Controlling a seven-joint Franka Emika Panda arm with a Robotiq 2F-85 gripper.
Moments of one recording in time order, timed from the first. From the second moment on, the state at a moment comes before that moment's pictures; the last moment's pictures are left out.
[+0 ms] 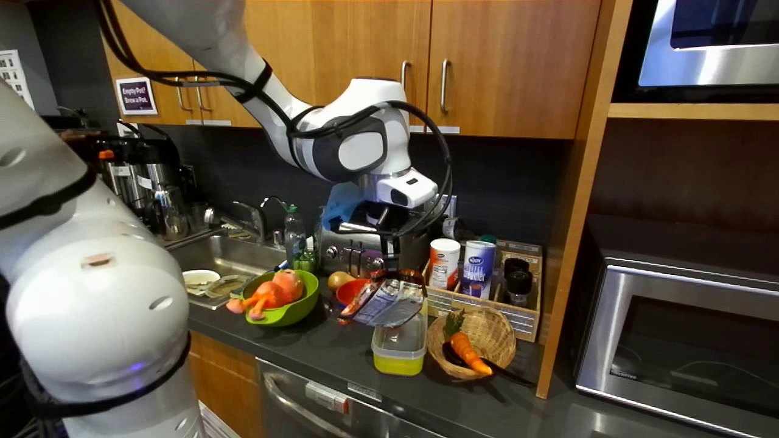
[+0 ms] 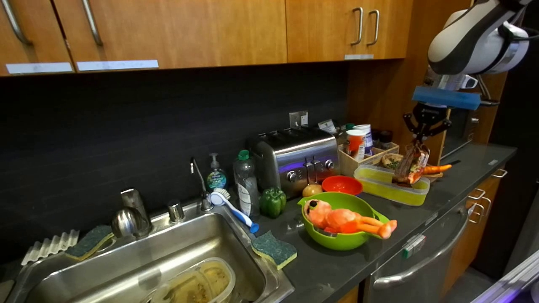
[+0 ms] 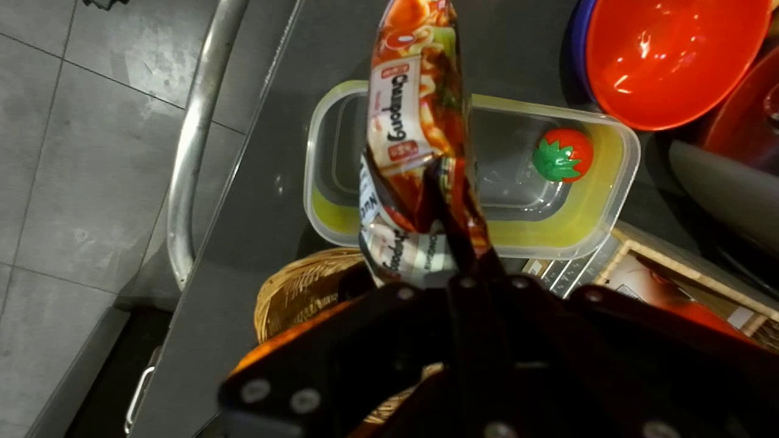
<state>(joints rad) -0.21 -0.45 -0.05 -2.79 0.07 2.55 0.67</state>
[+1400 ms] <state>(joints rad) -0.21 -0.34 -0.05 -2.74 0.03 2.65 0.29</state>
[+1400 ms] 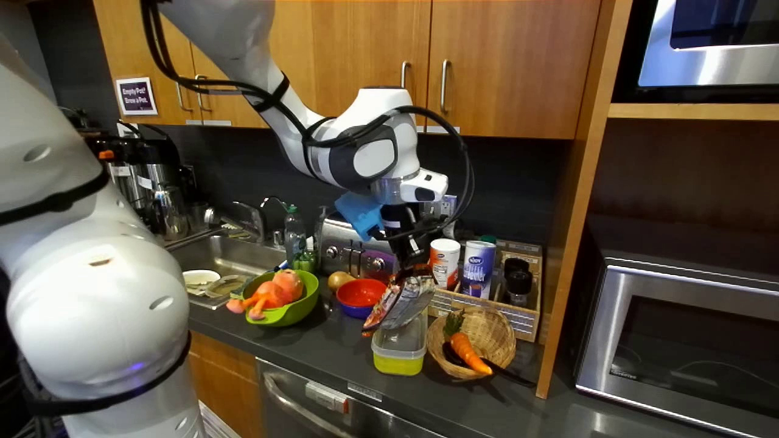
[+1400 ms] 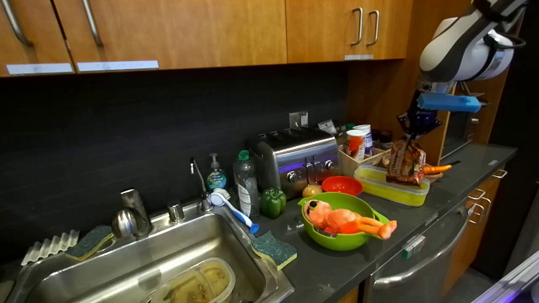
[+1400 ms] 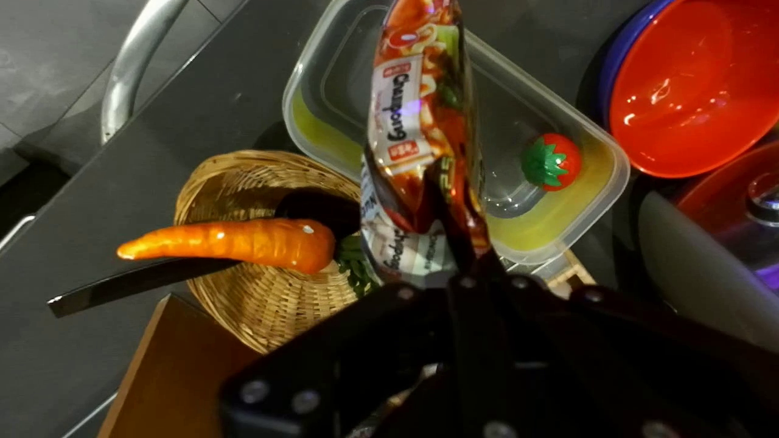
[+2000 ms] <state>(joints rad) -0.21 -0.18 -0.05 -2.66 -0.14 2.65 0.17</state>
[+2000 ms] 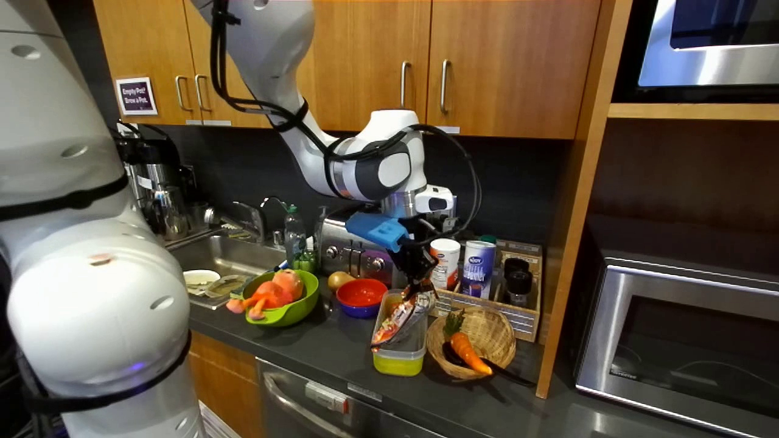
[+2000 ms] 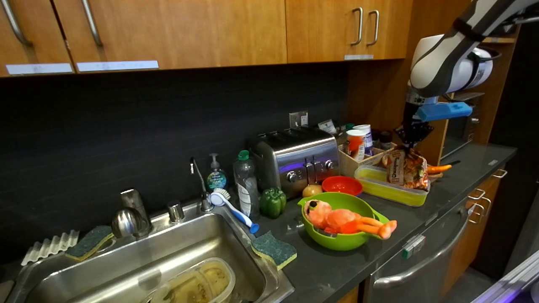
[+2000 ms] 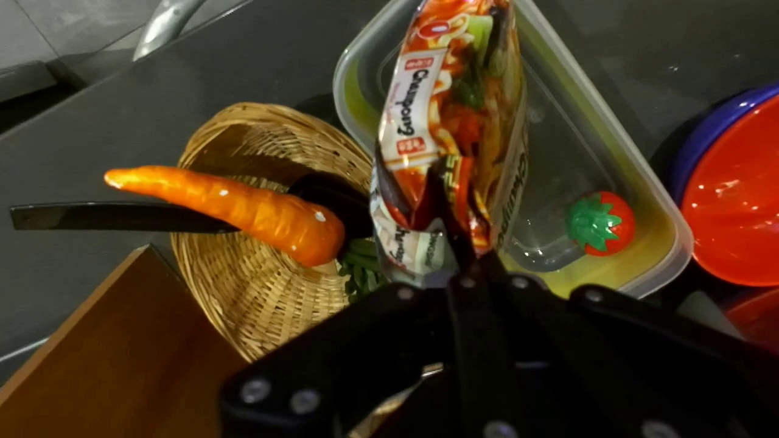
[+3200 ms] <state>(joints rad) -0.14 -0.10 -0.05 -2.57 -0.25 2.65 0.06</state>
